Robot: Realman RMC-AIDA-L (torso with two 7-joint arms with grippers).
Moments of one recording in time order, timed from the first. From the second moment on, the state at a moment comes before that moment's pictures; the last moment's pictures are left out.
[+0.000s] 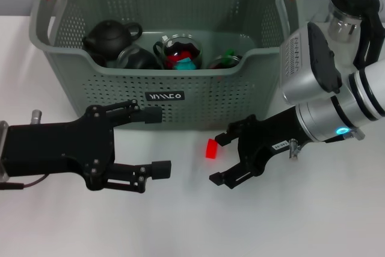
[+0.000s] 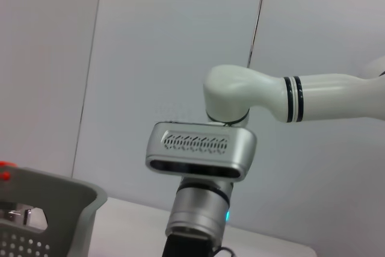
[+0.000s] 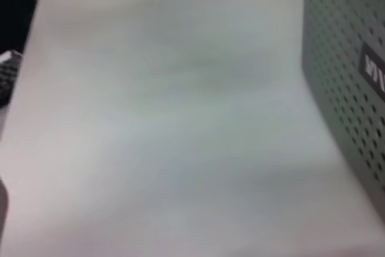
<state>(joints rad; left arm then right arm) -0.36 -2.16 0.66 0.99 1.89 1.99 -1.41 0.80 2.10 -1.26 -0.68 -2.15 -1.34 1.65</state>
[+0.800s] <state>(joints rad) -0.38 -2.15 0.66 0.99 1.92 1.96 -1.42 0.81 2.10 -1.33 -0.72 -2.16 -1.27 1.66</state>
